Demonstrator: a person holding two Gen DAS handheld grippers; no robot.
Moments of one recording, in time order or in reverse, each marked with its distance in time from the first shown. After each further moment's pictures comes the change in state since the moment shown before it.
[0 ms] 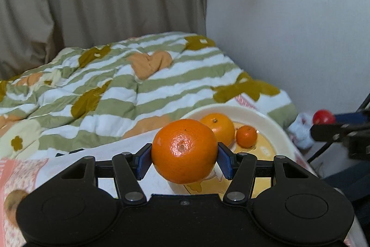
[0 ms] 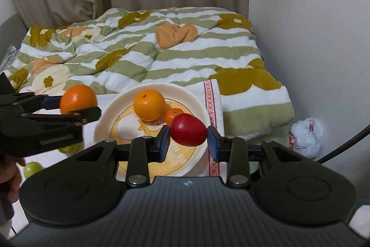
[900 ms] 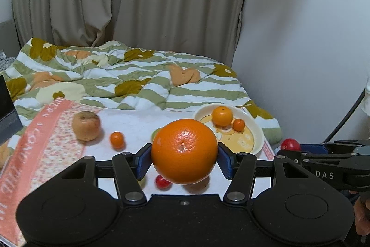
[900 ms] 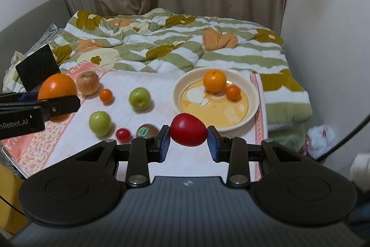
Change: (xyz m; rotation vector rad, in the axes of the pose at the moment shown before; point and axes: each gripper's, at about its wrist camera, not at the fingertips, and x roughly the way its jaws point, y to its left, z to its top) left arm -0.204 0.022 -0.093 -0.306 -0.140 0.058; right arm -0.122 0.080 -0.078 -0.168 -0.062 0.123
